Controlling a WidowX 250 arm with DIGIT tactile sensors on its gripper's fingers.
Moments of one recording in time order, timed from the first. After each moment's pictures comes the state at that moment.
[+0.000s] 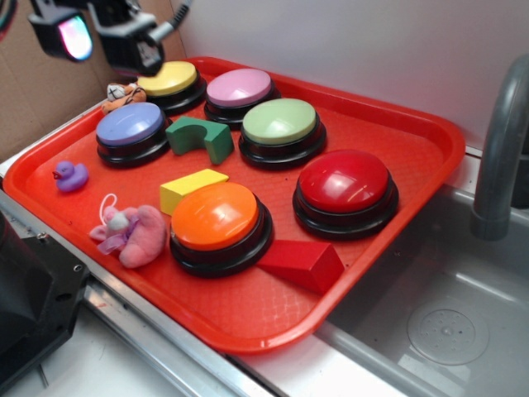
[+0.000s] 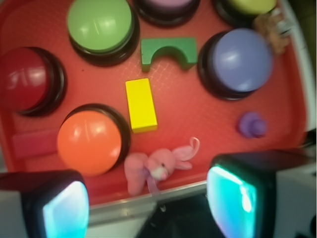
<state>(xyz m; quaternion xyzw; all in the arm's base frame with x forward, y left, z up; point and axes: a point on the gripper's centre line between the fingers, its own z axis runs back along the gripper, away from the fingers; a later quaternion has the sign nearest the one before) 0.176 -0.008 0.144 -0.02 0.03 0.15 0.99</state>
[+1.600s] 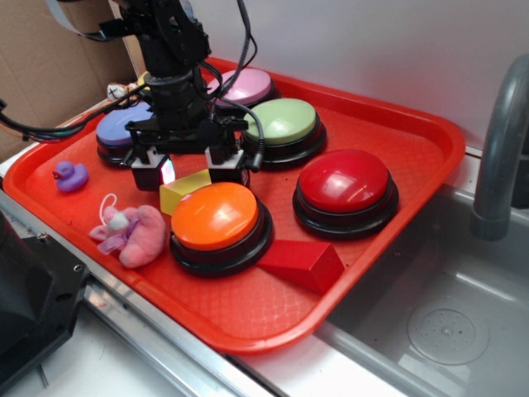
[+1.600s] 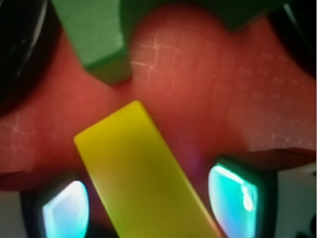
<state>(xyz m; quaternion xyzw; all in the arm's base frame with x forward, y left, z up) 0.209 -0.011 0.016 -0.01 0.04 0.31 0.95</state>
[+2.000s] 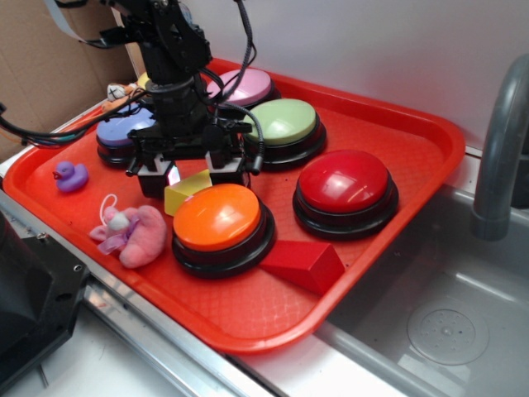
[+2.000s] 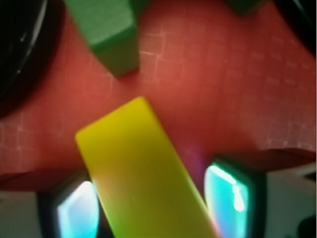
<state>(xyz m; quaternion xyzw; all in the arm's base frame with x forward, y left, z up) 0.207 -0.014 0.014 -0.02 0.03 0.33 0.94</state>
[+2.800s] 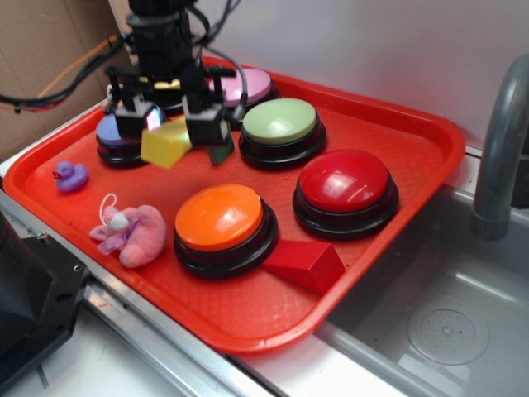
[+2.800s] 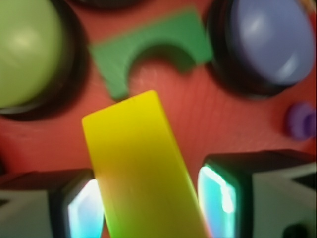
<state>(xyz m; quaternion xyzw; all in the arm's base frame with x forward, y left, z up) 0.213 -0.009 0.090 0.01 0.02 0.28 0.96</state>
